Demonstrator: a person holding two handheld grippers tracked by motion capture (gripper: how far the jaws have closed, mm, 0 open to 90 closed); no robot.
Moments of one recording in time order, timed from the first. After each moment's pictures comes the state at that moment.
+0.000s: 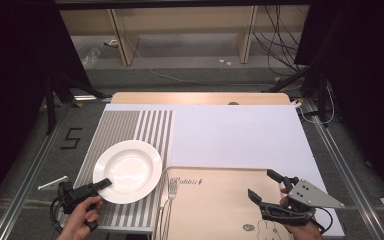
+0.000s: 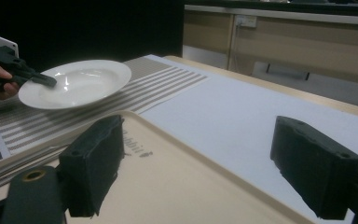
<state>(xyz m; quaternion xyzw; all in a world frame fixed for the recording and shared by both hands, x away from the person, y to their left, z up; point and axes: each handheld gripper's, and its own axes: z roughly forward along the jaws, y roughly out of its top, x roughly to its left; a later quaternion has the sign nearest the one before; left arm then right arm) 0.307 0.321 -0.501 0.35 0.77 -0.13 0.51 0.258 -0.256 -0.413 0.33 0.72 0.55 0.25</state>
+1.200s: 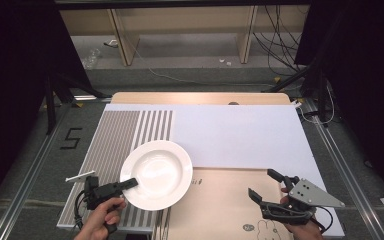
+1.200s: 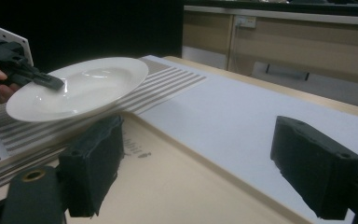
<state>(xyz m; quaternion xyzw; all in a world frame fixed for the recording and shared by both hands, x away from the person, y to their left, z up) 0.313 0.251 -0.482 0.43 0.71 -0.20 0.52 0.260 -0.257 -0.413 0.33 0.72 0.56 0.25</state>
